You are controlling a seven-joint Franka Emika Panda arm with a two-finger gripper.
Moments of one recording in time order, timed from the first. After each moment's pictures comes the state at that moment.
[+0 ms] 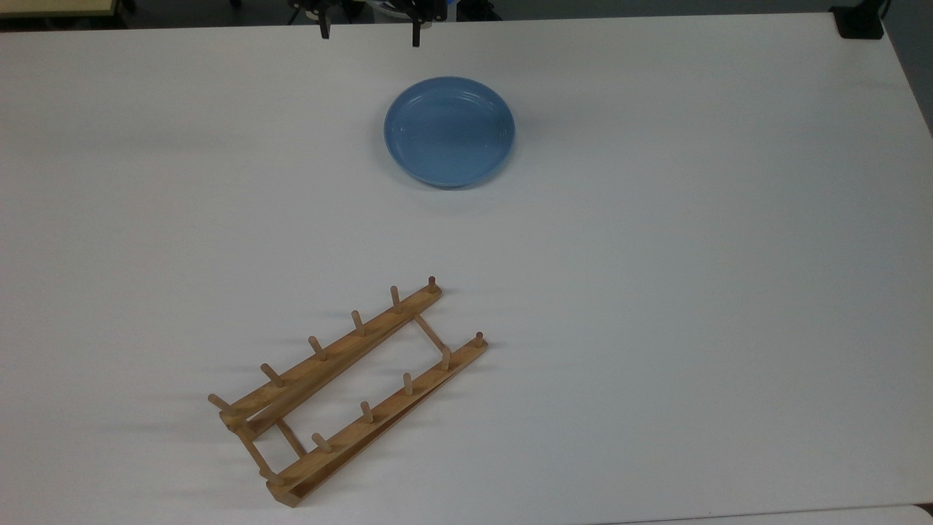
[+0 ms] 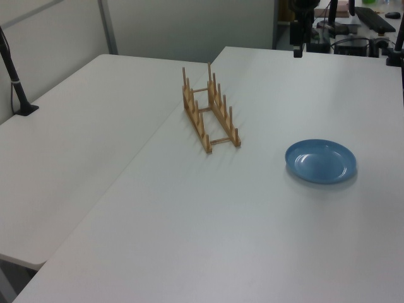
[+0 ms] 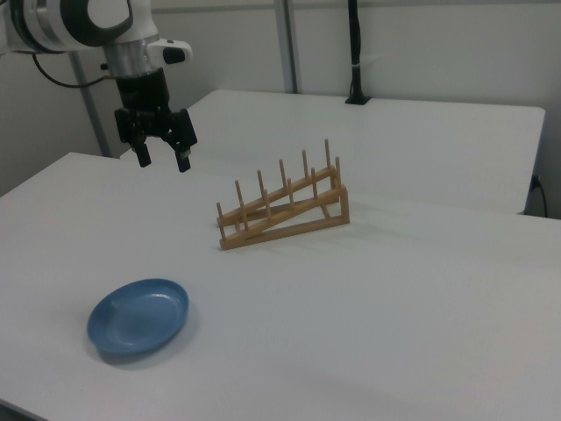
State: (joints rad) arm 0.01 0.06 0.05 -1.54 -0.08 1.53 0.07
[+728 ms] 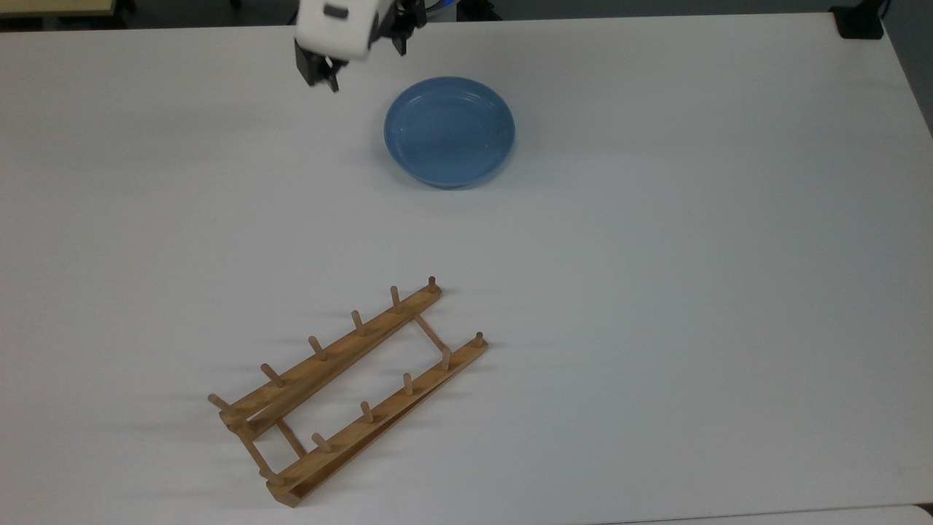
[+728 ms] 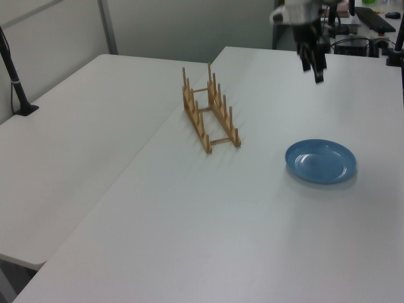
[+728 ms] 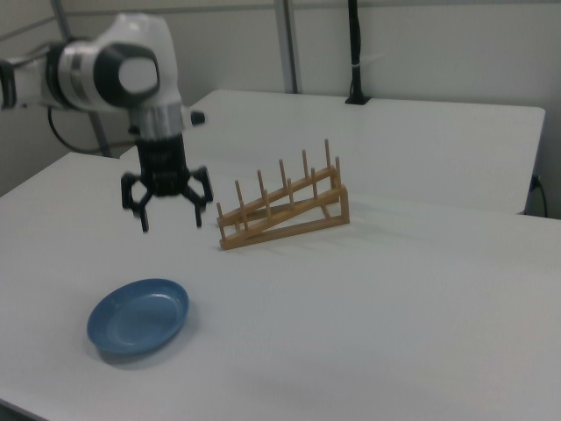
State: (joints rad) arm -0.02 0.05 0.05 -1.77 -0.08 1.60 -0.58
